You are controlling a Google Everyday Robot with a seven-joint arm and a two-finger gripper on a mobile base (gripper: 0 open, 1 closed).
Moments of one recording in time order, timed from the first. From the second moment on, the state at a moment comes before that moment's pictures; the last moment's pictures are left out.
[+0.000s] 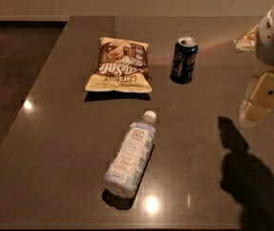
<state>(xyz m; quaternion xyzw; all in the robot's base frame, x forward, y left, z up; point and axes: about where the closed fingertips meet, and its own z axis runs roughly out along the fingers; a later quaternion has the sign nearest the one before) 0.438 -0.216 0.977 -0.60 0.78 -0.04 0.16</state>
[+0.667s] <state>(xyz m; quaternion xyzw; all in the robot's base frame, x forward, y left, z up) 0.441 -0.203 0.977 -0.62 0.76 -0.03 0.17</state>
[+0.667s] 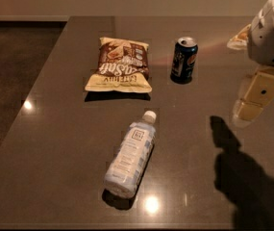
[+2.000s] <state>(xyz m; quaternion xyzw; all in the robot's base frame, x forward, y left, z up) 0.435 -0.101 0.935 -0.79 0.59 0.04 0.16</state>
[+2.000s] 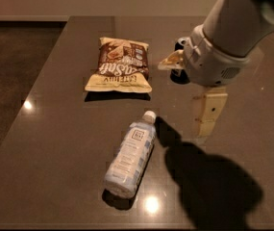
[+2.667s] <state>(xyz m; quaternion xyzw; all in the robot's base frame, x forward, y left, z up) 0.412 -0.053 0.909 -0.87 0.48 0.05 0.13</state>
